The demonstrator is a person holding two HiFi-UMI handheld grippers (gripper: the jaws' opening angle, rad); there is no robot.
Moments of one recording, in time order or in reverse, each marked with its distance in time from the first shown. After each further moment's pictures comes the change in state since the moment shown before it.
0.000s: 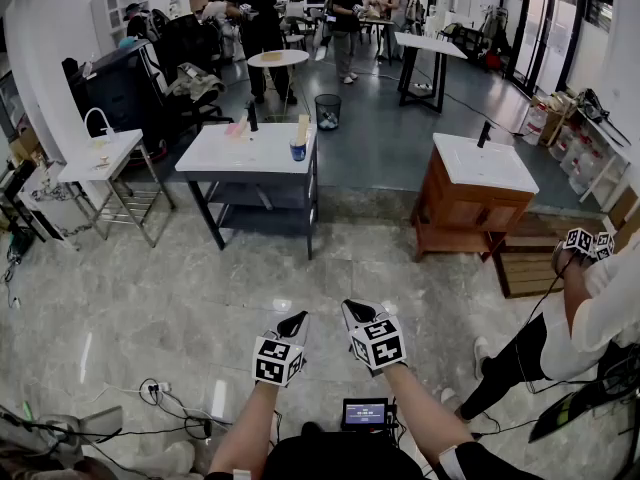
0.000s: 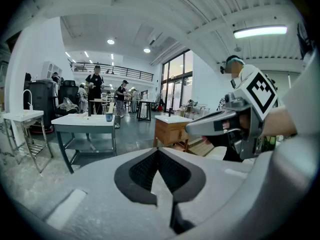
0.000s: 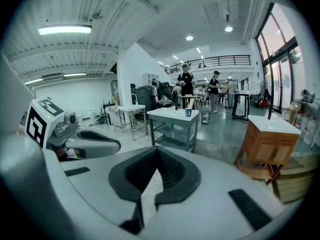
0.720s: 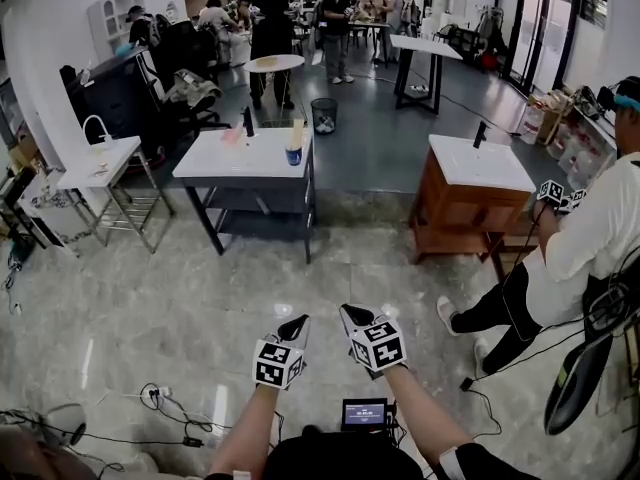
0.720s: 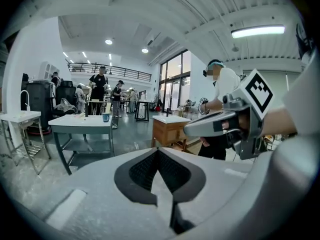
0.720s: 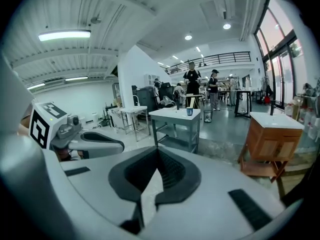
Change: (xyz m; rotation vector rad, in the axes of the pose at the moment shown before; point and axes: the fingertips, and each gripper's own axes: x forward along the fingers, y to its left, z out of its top) left arm 0.008 -0.012 0.003 0.006 0.002 -0.016; right arm -0.005 -0.006 -0.003 0.028 -0.001 0.040
